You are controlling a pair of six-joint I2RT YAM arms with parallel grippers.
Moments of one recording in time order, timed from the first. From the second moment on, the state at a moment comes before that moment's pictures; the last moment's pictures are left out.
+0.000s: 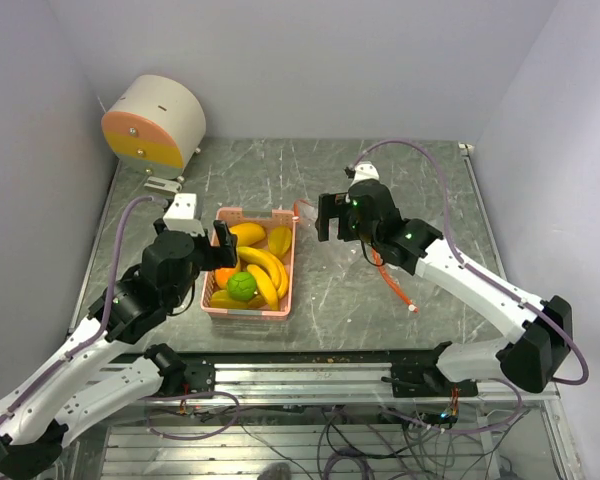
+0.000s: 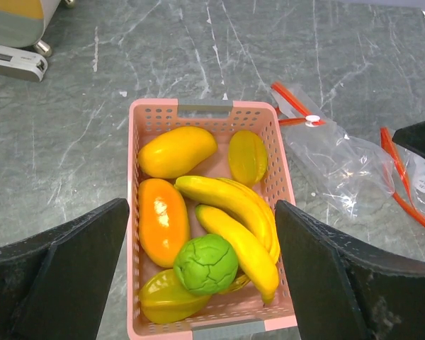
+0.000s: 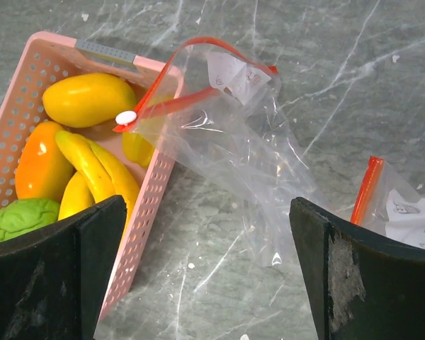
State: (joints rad) left arm -0.75 0.69 0.89 -0.53 -0.52 -0.39; right arm 0.74 1.31 1.14 -0.42 0.28 0.38
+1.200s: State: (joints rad) left arm -0.75 0.55 0.84 -0.59 -0.50 -0.44; right arm 0.76 1.91 1.63 -0.55 0.29 0.25
